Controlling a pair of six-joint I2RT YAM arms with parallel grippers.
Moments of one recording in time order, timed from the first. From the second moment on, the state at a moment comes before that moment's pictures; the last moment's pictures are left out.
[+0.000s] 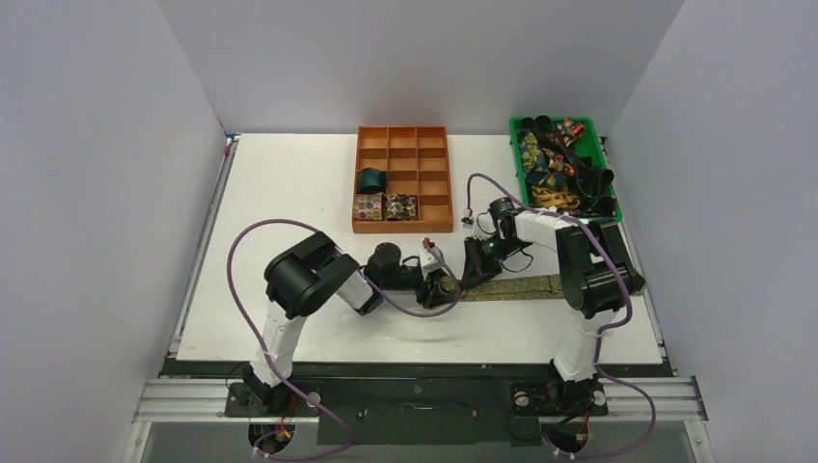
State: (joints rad) left arm -0.77 2.11 0.77 1.08 0.72 -0.05; right arm 0.28 1.89 1.10 -0.68 -0.67 0.03
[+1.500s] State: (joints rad) left arm -0.88 1.98 1.13 0.08 0.48 0.44; right arm 0.21 1.80 1.03 -0.67 -0.82 0.06
